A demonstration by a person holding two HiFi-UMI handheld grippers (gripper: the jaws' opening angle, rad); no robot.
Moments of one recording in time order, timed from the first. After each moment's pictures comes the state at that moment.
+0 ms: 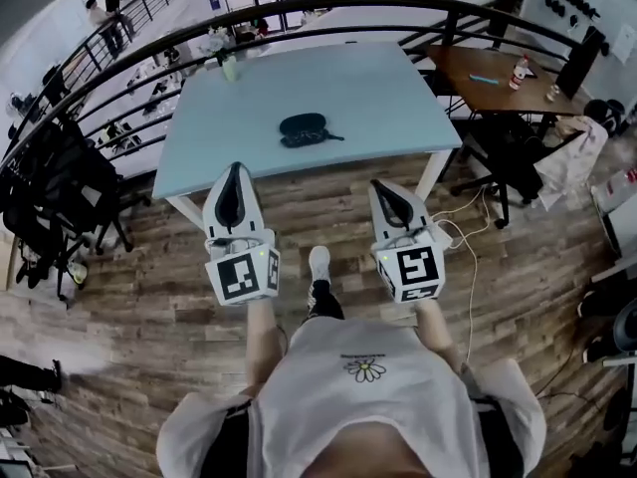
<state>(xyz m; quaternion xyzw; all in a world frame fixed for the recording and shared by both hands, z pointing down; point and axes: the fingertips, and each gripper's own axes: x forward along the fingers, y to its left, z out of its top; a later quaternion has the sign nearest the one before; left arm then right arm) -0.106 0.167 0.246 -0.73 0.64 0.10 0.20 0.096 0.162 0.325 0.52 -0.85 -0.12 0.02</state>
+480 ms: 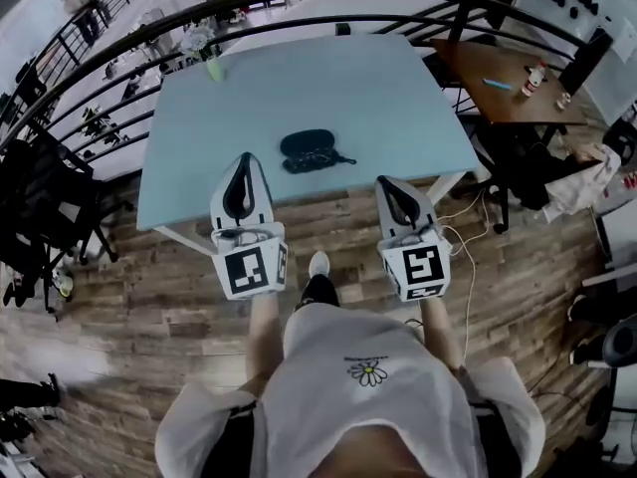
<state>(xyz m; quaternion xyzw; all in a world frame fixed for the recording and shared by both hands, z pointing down) -0.137 -0.035 0.263 -0.76 0.62 0.09 0.18 0.057 -0.022 0.337 0.53 -0.84 -0.13 0.06</state>
